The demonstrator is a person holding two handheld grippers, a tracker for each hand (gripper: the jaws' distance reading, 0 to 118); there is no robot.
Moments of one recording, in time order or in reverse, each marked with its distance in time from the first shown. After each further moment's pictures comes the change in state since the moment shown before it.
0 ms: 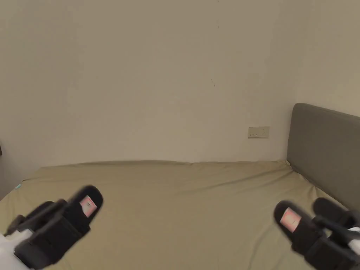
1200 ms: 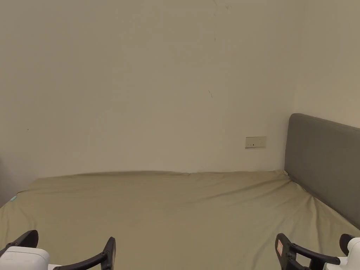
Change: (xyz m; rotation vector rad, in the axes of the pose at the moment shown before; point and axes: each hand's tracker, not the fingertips) left arm 0.028 -0.056 -0.007 -0.166 0.224 -0.665; right arm 0.025 -0.040 -0.015 -0.313 -0.334 0.370
